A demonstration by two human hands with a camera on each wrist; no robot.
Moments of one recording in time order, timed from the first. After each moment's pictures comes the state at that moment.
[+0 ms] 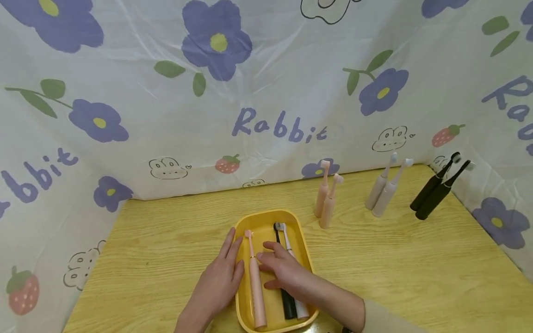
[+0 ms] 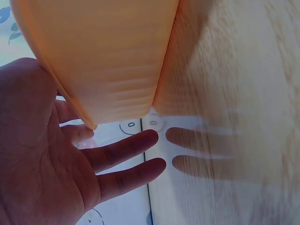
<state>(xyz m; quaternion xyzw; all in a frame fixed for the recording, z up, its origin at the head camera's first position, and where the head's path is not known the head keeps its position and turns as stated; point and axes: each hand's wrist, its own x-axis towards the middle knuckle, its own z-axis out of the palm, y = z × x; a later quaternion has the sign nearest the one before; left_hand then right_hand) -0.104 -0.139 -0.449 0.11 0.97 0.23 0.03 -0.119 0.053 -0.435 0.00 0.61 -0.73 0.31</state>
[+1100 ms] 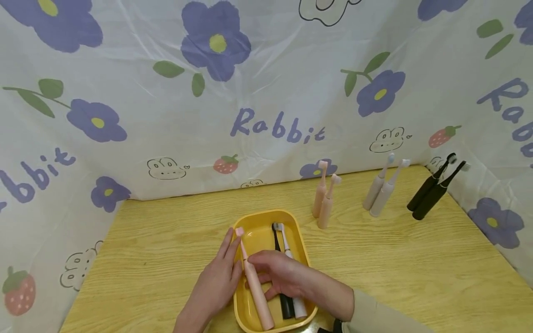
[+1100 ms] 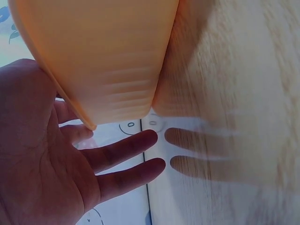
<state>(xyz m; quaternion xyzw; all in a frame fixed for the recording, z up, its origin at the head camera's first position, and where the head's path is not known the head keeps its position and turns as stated) -0.104 -0.139 -0.449 0.10 0.96 0.25 0.03 -0.132 0.049 -0.451 -0.01 0.55 -0.72 0.42</state>
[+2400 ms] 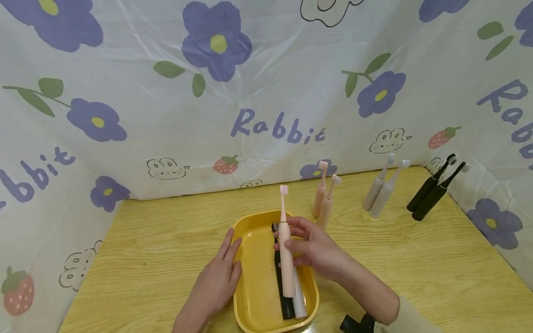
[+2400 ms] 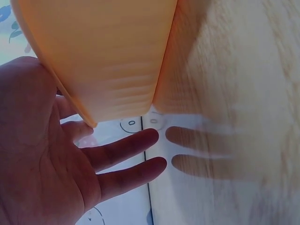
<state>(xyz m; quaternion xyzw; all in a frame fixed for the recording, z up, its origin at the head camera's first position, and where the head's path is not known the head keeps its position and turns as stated) -0.104 -0.141 -0.451 0.11 0.96 0.25 0.02 -0.140 0.121 -0.403 -0.08 0.58 -0.77 0.27</state>
